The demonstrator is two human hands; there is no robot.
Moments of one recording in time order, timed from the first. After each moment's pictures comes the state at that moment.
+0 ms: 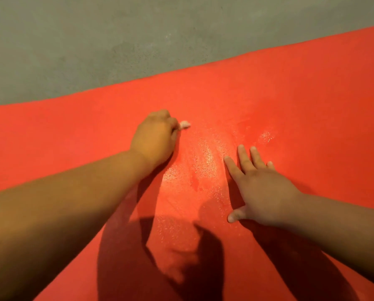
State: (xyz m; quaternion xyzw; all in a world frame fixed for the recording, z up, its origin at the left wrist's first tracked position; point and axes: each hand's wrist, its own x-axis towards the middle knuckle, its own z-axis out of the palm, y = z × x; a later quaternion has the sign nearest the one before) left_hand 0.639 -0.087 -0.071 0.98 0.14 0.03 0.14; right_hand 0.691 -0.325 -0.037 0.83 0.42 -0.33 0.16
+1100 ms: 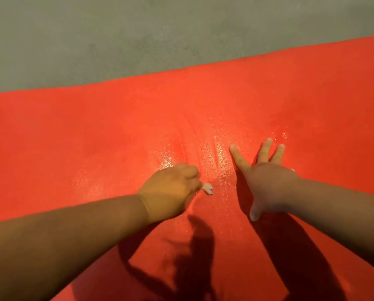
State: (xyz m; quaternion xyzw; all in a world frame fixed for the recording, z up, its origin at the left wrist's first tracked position) left_hand 0.531 -0.103 -0.068 0.97 -0.07 -0.05 0.22; right_hand 0.681 -0.266 -0.028 0.83 0.33 -0.42 0.18
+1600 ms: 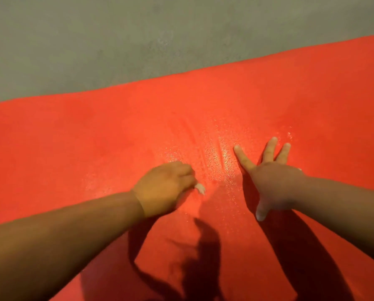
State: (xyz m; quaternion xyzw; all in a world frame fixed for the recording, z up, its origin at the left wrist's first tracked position) left_hand 0.526 -0.078 -0.071 0.98 -0.10 -0.03 0.20; right_hand 0.685 -0.267 -0.031 0.83 0.34 -0.41 0.17
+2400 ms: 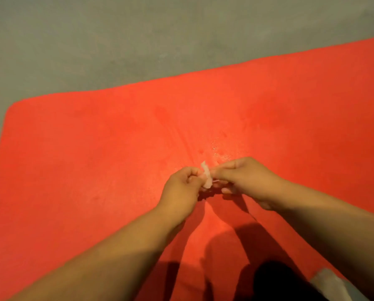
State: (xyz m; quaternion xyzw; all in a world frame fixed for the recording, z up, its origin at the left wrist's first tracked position) left_hand 0.474 -0.215 -0.010 0.61 0.39 0.00 0.69; right_hand 0.584 -0.319 0.011 0.74 0.08 -0.51 -0.42
